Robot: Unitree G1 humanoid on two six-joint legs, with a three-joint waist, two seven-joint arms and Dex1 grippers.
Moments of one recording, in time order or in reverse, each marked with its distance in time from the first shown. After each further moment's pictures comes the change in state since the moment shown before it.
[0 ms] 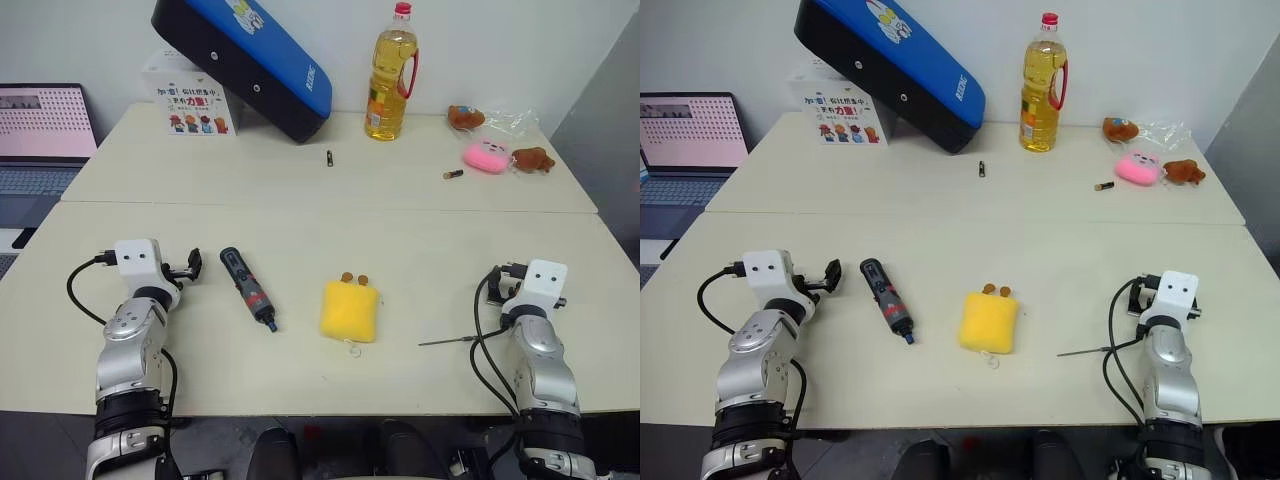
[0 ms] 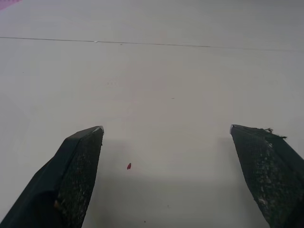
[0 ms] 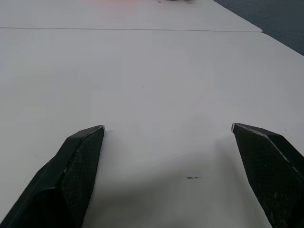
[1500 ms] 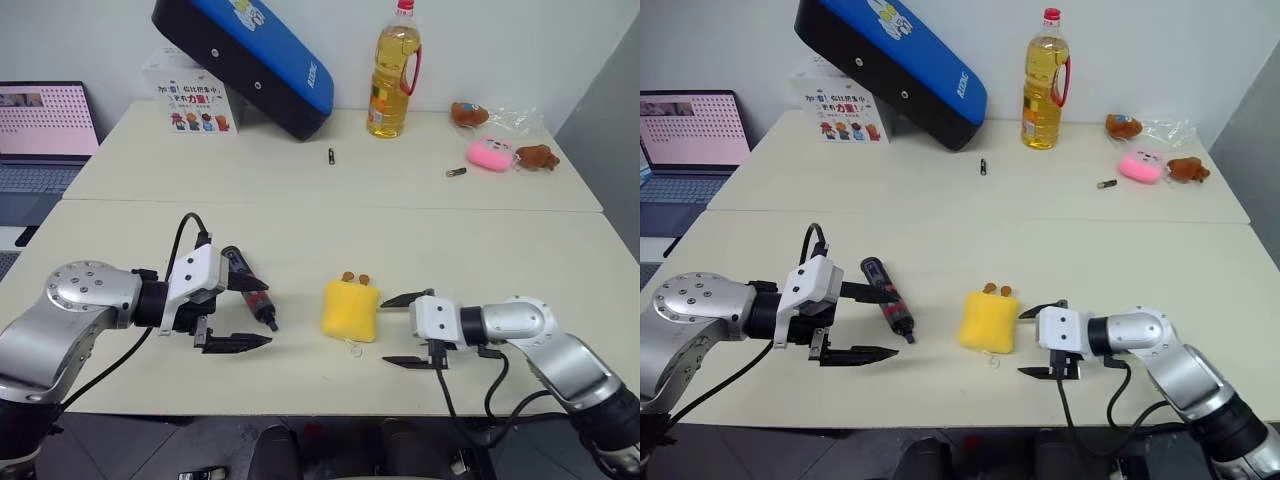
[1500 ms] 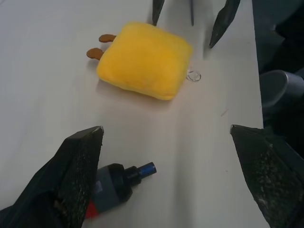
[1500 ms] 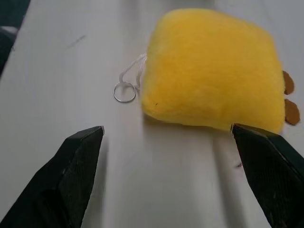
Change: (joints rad) left arm 0.097 0.618 -0.295 -0.602 -0.284 0.233 -1.054; right arm -0.120 -0.524 0.683 -0.332 -0.020 -0.133 1.122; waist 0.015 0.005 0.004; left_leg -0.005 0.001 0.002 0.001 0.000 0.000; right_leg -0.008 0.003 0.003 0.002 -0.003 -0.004
